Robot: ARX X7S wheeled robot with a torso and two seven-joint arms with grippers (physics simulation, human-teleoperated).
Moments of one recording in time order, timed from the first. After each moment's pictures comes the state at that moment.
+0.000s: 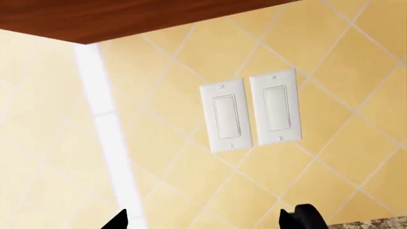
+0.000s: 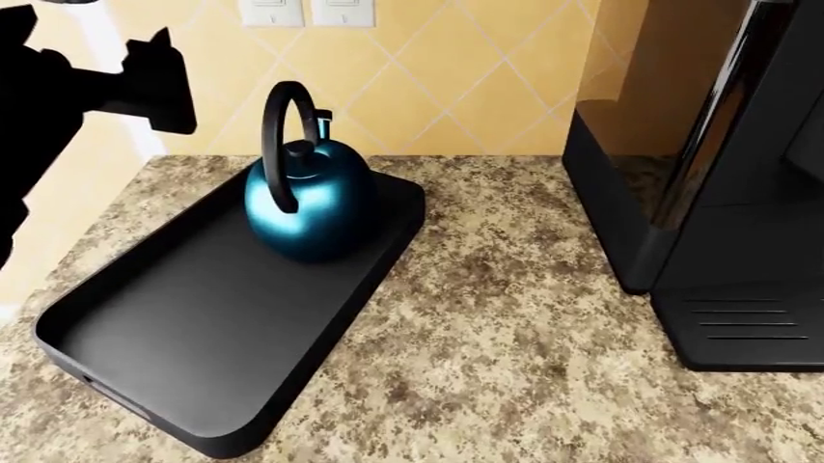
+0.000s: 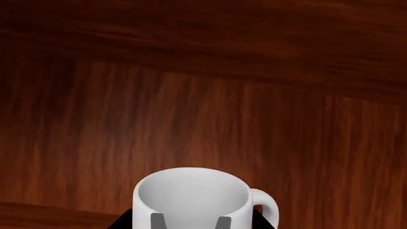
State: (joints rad) left arm -1.18 -0.70 0.12 0.42 -1.16 -1.26 -0.63; right arm 2.35 0.00 -0.21 1.11 0.09 0.80 -0.03
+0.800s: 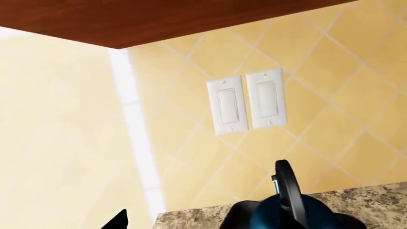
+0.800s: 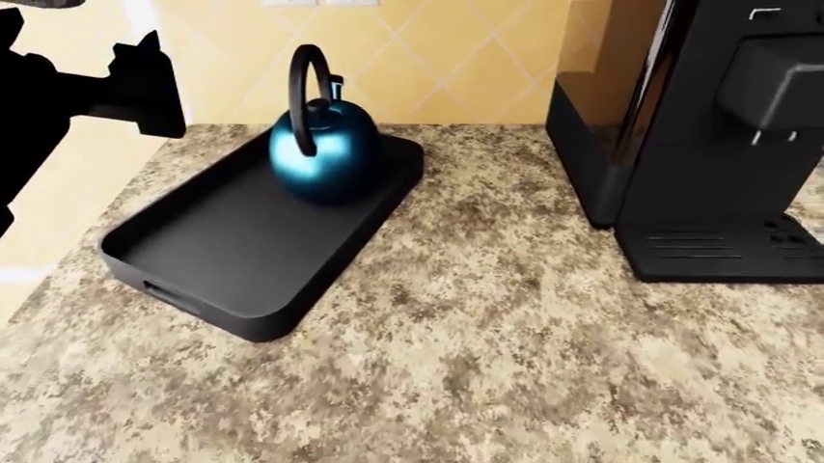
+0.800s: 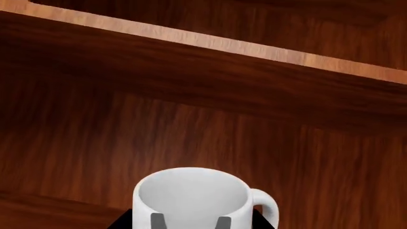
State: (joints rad) left arm -1.17 -0.73 0.11 0.43 -1.20 -1.25 -0.64; right arm 2.35 0.00 -0.25 1.05 0.10 0.79 -0.05
